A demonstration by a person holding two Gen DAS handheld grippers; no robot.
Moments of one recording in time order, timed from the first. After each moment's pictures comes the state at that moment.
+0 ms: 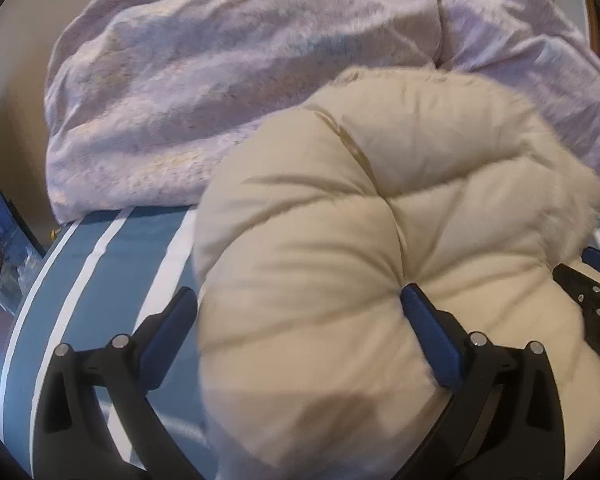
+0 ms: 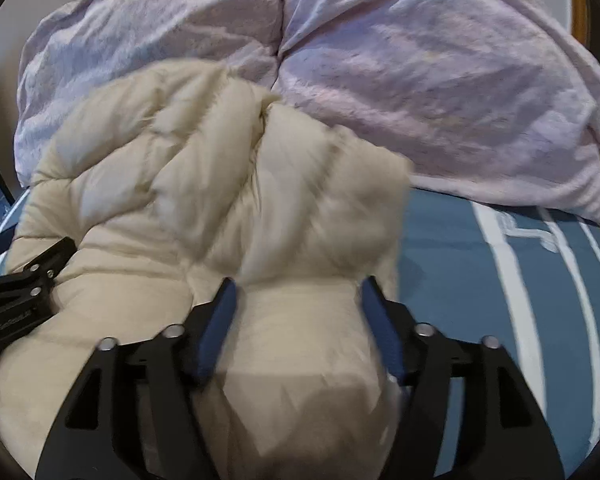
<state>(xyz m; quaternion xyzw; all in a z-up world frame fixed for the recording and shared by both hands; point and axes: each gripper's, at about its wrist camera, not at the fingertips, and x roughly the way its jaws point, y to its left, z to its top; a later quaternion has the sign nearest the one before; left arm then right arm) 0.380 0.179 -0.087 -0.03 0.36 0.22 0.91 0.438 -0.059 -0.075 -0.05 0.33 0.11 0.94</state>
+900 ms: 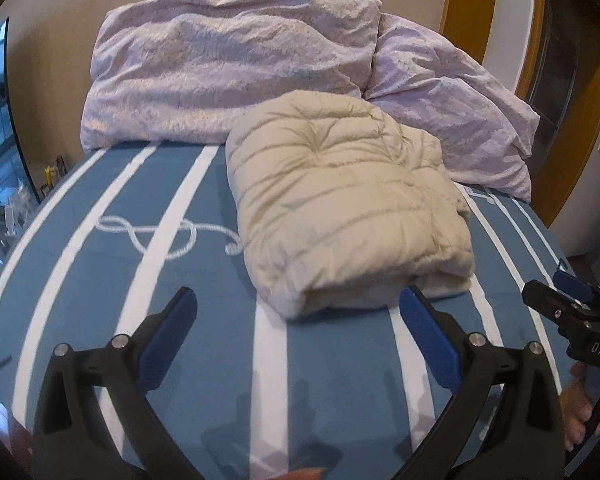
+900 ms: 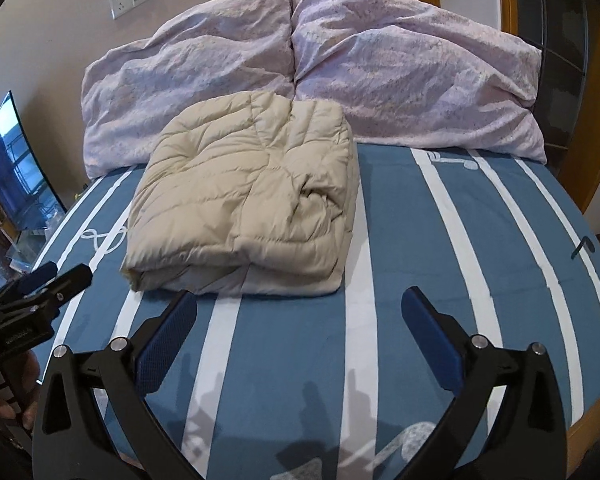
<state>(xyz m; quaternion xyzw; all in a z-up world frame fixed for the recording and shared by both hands) 0.170 0.107 -0.044 -0.13 0.35 0.14 0.92 0.215 -0.095 -0.047 0.00 0.32 0.13 0.94</state>
